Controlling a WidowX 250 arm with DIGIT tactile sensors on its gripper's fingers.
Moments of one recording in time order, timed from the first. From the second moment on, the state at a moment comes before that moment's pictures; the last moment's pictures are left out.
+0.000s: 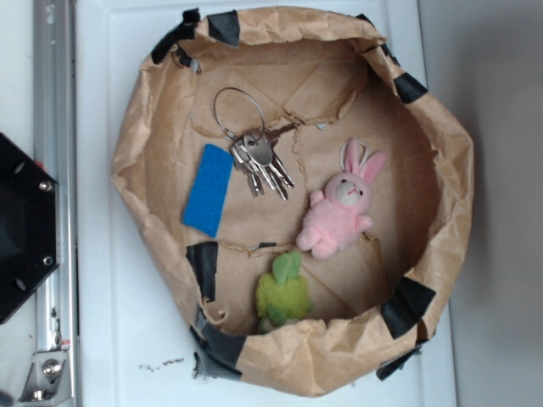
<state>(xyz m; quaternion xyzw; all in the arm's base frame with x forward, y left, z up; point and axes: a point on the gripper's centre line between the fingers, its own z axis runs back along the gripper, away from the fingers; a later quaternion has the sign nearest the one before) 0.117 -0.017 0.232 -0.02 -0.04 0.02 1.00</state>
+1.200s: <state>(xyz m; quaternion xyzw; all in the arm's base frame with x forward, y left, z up) 0.240 0.049 0.164 0.08 -0.02 -0.18 0.98</state>
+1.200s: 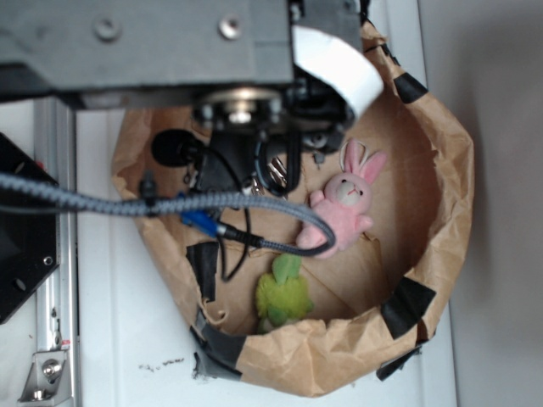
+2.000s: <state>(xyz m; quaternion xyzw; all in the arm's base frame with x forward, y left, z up) 0.256 0.054 0.147 -0.04 0.01 -0.42 0.91</state>
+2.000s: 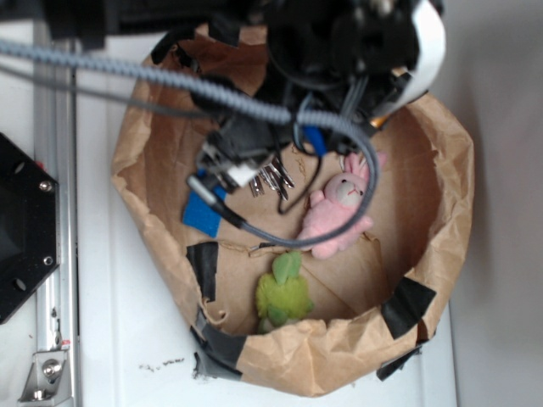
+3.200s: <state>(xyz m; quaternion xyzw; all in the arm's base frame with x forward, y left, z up) 0.272 0.073 0.097 -0.04 -0.03 -0.52 0.85</state>
